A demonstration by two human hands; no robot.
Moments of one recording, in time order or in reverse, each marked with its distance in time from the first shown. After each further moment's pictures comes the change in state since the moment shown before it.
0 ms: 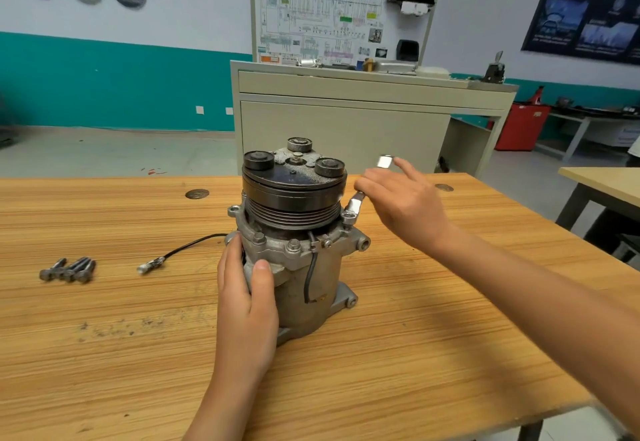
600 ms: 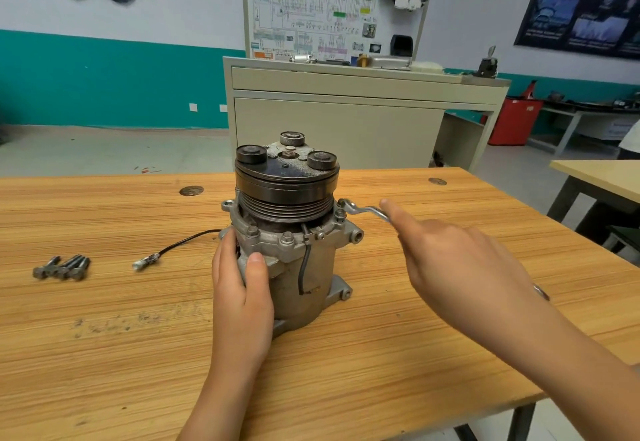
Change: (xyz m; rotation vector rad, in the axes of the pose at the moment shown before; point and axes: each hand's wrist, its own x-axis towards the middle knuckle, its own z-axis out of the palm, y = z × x) left_hand 0.000 -0.001 0.002 0.008 0.012 0.014; right_hand -0.018 -0.067 -0.107 -0.118 -0.685 0.422
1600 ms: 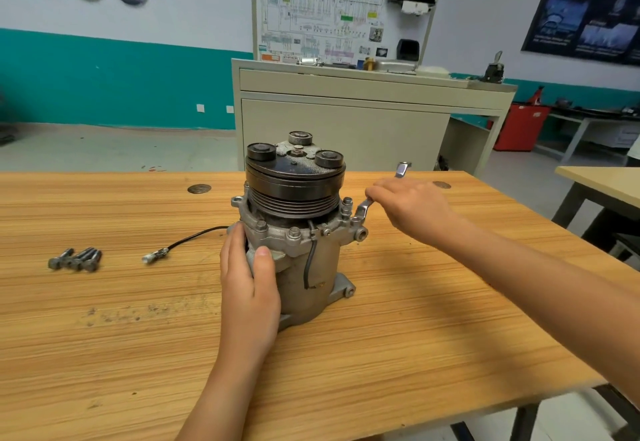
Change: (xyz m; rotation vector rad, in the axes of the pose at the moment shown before) left_hand 0.001 -0.004 0.000 0.023 0.006 0.051; right_hand 0.091 0.042 0.064 0.035 0.253 -0.379
